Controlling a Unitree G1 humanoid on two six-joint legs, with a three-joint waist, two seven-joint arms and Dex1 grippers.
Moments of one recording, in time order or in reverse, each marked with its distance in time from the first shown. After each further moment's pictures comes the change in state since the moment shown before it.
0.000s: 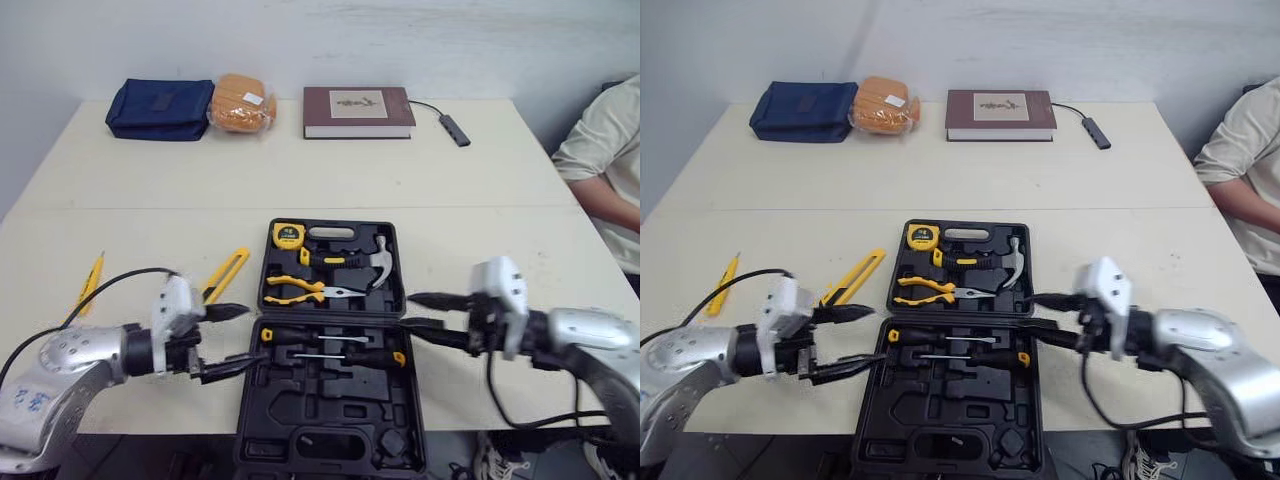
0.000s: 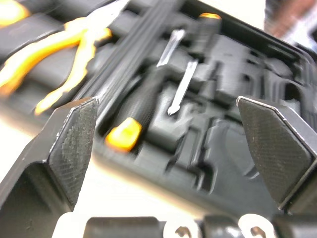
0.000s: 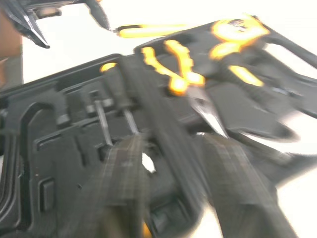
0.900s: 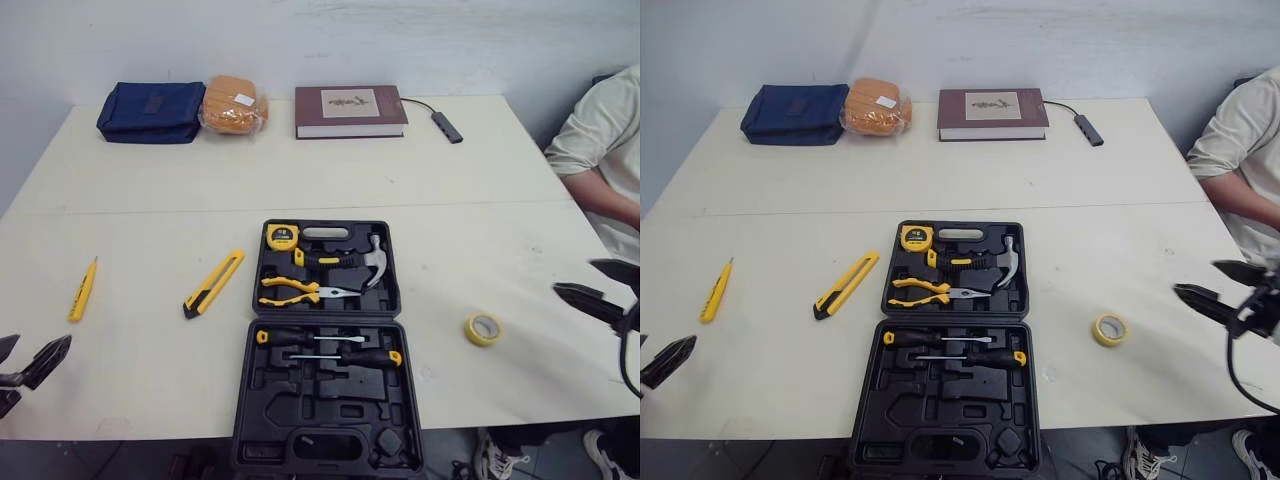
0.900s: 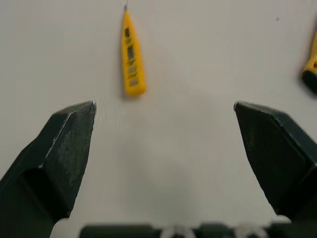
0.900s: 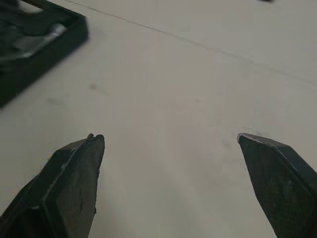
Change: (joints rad) left arm 0.211 -0.084 0.551 0.393 0.054 -0.090 0.271; right arm 0.024 -0.141 -0.258 0.499 -0.098 -0.191 0.100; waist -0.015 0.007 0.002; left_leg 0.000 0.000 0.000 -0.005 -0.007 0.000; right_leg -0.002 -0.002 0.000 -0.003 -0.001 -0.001
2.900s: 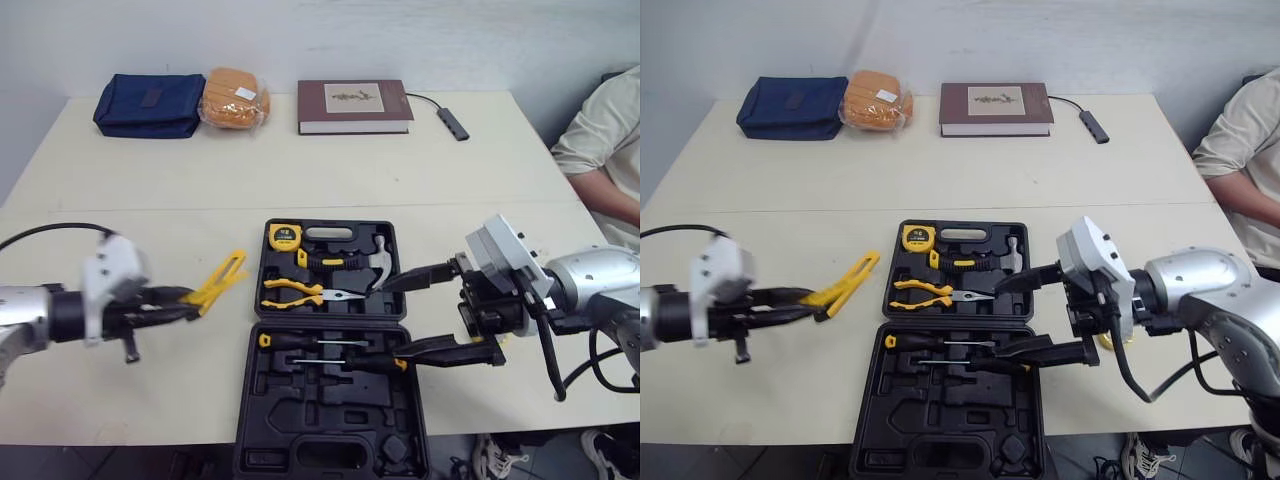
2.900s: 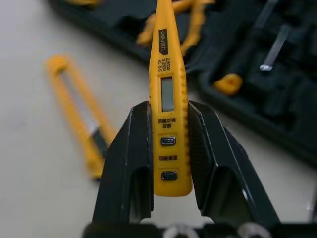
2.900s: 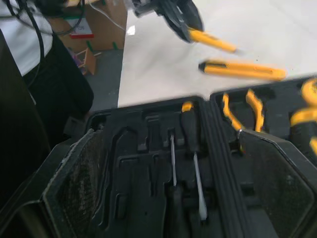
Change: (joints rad) left arm -0.336 0.453 -0.583 -0.438 -0.022 0.089 -0.446; right arm -0.364 -0.044 0.484 -0.520 0.347 0.288 0.085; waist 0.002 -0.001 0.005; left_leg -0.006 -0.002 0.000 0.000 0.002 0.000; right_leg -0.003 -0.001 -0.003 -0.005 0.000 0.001
